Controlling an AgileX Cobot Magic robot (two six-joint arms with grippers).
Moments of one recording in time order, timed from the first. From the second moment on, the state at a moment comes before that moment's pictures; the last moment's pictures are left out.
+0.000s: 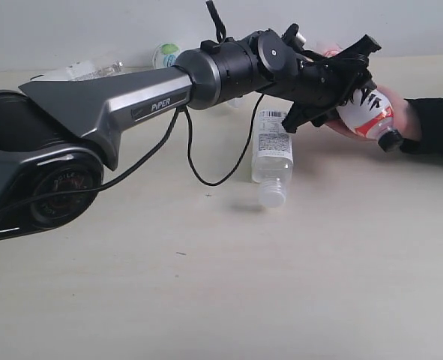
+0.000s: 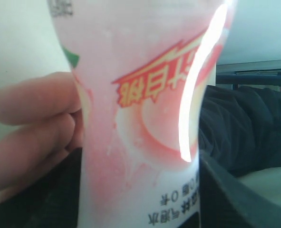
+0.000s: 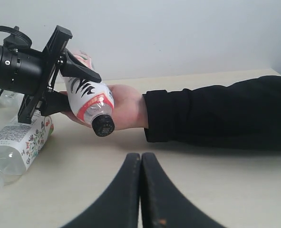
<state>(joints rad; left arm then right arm) -0.80 2.60 -2.28 -0.74 0.42 -0.50 0.15 0.01 0.00 -0.05 0.29 0.11</state>
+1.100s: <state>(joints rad) -0.80 2.60 -2.28 -0.74 0.45 -0.46 0.15 0.01 0.00 -0.05 0.29 0.11</state>
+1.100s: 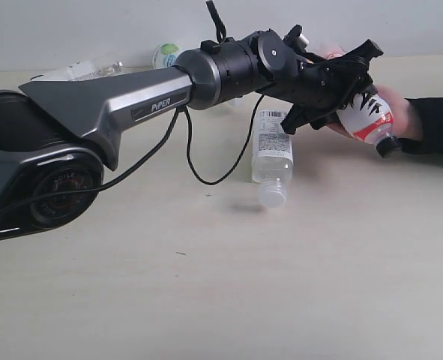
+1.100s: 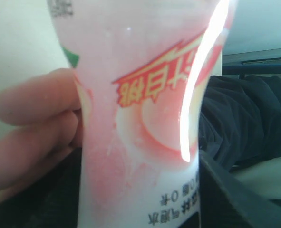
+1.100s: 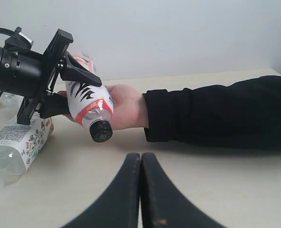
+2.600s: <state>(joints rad) -0.79 2.55 -2.28 -0.75 0.68 -0.36 0.15 0.01 0.00 -0.05 0.29 0.11</state>
